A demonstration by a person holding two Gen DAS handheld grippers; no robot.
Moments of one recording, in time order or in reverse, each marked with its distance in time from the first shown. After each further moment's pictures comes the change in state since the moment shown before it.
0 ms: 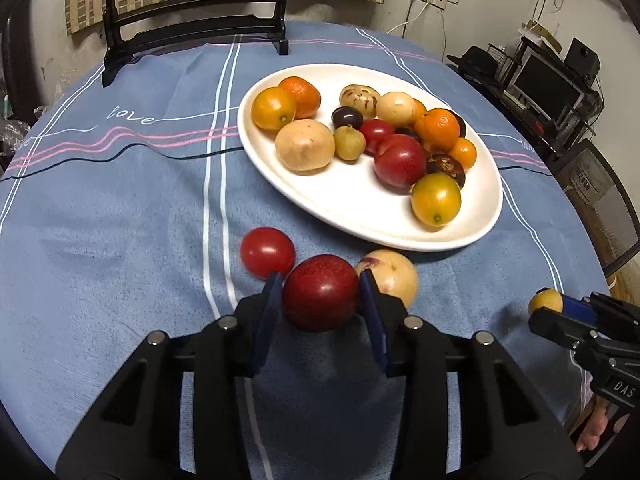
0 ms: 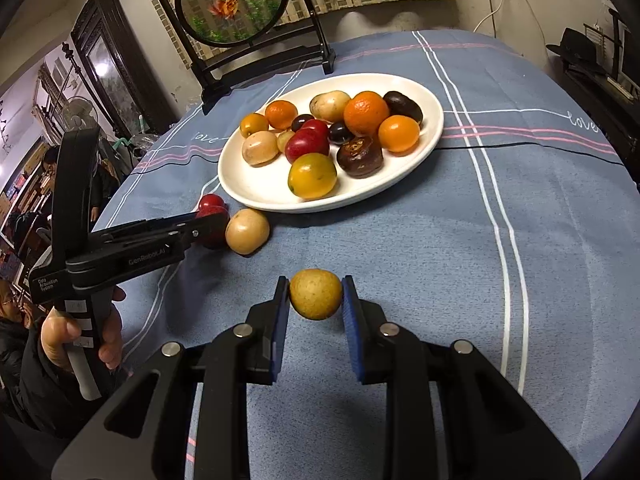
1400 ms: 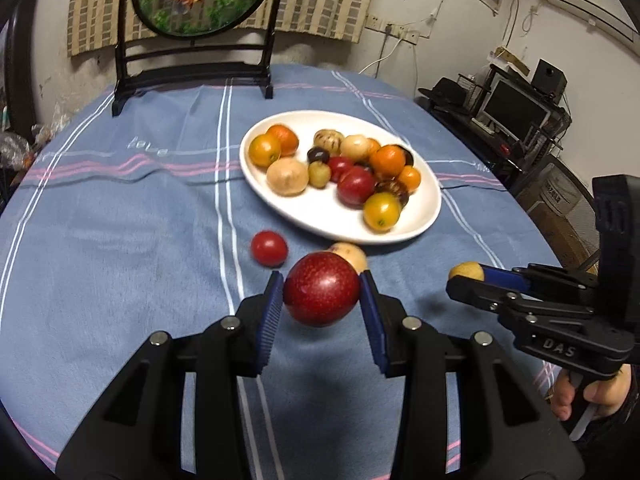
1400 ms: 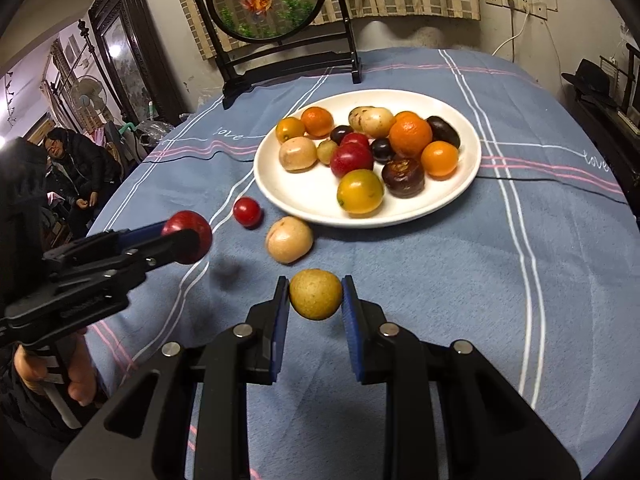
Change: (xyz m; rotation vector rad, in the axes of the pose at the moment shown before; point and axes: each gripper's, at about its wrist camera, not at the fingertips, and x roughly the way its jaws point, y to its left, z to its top) left arm -0.076 -0.003 -0.021 0.028 -0.138 -0.083; right arm -0.001 0.039 0.015 -0.087 -0.026 -0.029
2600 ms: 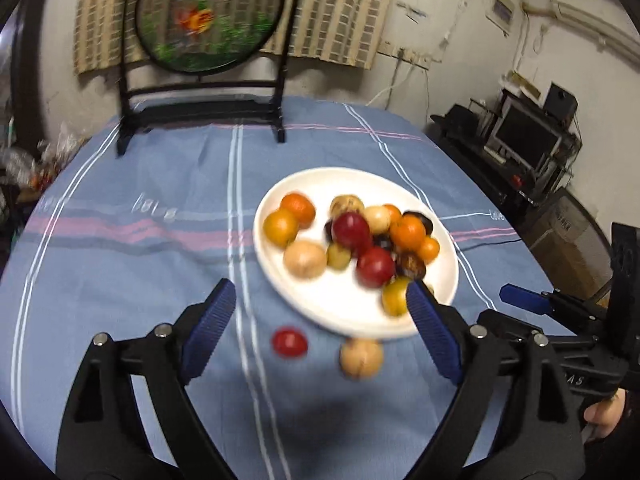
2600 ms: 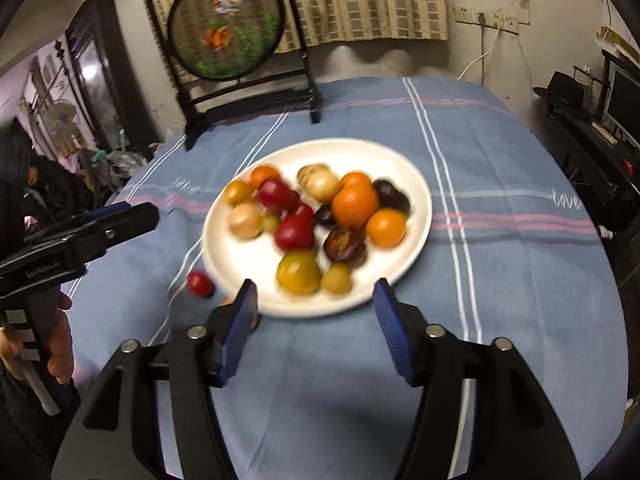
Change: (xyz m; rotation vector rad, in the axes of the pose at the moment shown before) left arm 0.004 0.018 0.055 -0.048 -0.070 0.041; right arm -0.010 -0.027 0.032 0.042 -0.058 -0.074
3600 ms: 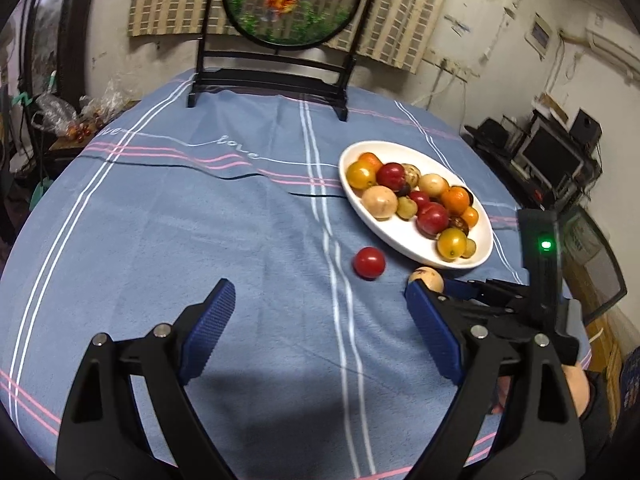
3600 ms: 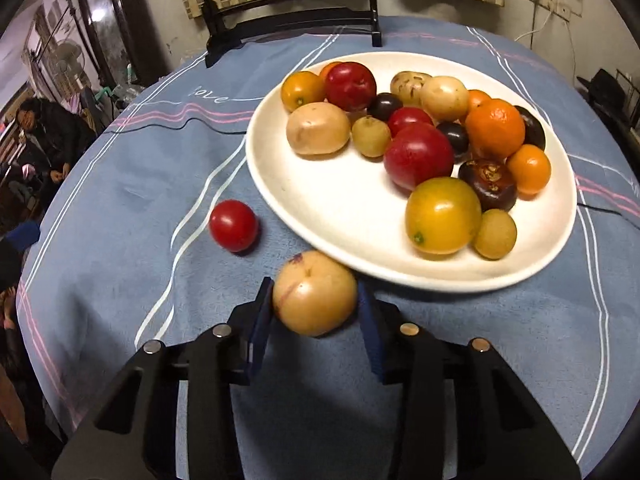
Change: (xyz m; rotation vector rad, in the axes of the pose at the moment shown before) left arm -0.042 0.055 -0.056 -0.091 0.016 0.070; right arm 0.103 0.075 -0.016 -0.097 0.179 0.015
